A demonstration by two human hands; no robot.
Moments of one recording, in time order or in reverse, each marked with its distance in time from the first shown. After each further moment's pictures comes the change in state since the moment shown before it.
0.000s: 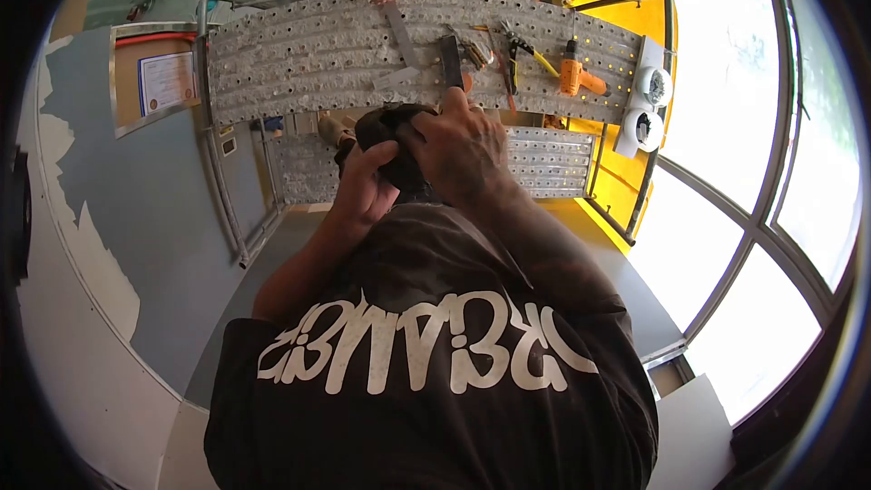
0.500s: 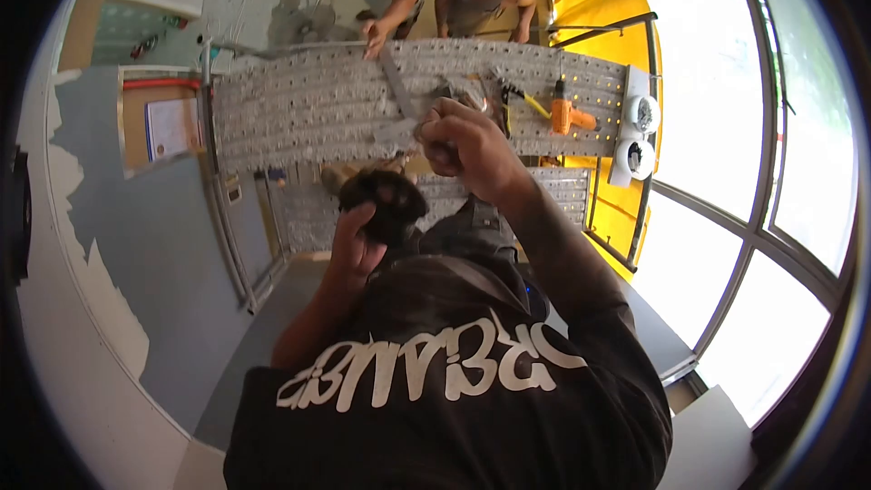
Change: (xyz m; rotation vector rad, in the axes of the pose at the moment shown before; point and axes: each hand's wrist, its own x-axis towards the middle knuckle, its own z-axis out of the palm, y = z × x) left_hand -0.003 0.003 -0.048 -0.082 -0.016 0.044; right_hand 0.060 0.042 -0.013 1.602 -0.355 0.273
